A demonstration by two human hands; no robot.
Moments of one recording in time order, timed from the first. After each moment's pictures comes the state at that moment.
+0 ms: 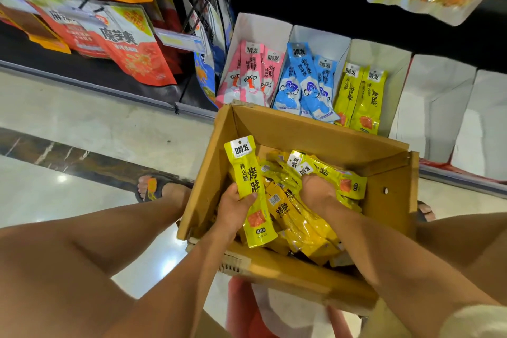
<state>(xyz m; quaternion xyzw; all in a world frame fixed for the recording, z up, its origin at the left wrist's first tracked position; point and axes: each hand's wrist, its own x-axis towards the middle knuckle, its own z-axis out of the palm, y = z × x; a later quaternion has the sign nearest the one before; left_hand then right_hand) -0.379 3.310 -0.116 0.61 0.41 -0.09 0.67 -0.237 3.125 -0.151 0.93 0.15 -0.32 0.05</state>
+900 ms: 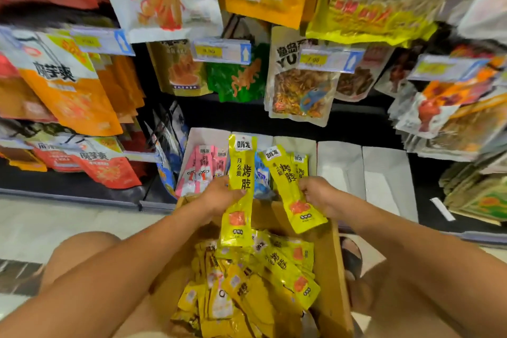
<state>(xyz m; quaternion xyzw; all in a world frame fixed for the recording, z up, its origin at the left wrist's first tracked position) -0.211 3.289 0.091 0.79 0.21 -0.16 0.55 -0.130 3.037 0.085 0.76 -0.14 -0.32 -0.54</state>
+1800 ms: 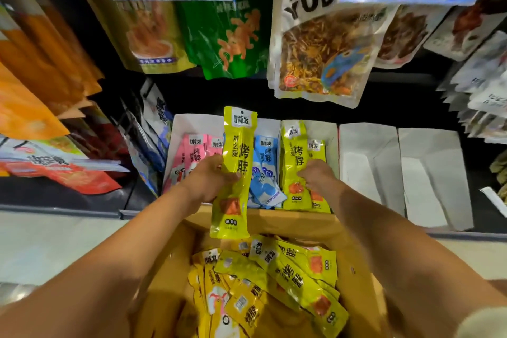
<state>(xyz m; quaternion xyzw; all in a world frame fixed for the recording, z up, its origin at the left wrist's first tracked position) -0.108 3.321 0.052 0.79 0.20 -0.18 0.54 0.014 3.069 -0.071 0.84 -0.21 -0.24 -0.44</state>
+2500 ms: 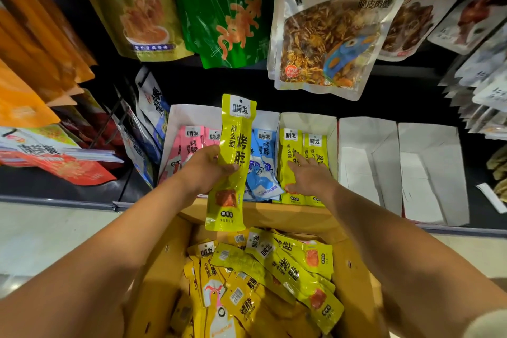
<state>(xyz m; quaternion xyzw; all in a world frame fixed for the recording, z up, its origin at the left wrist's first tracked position) -0.108 3.319 0.053 0.76 0.23 -0.18 0.59 0.002 3.065 -0.088 0.95 0.18 -0.26 0.04</state>
